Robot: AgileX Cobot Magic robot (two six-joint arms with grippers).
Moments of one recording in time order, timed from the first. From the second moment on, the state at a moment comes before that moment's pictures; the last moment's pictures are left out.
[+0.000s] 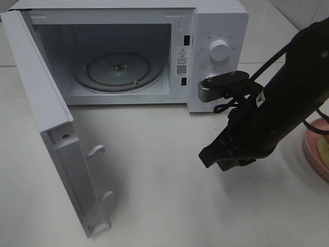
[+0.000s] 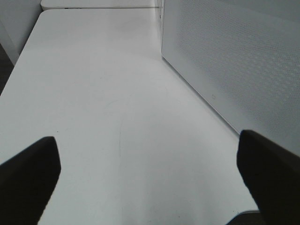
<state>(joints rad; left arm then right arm) -0.04 -0.01 -0.52 0.00 1.08 -0.01 0.55 1.55 -0.82 0.15 0.57 -0.09</state>
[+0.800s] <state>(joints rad) -0.04 -0.01 -0.52 0.00 1.08 -0.01 0.26 1.31 -0.84 -0.01 0.76 -0.06</state>
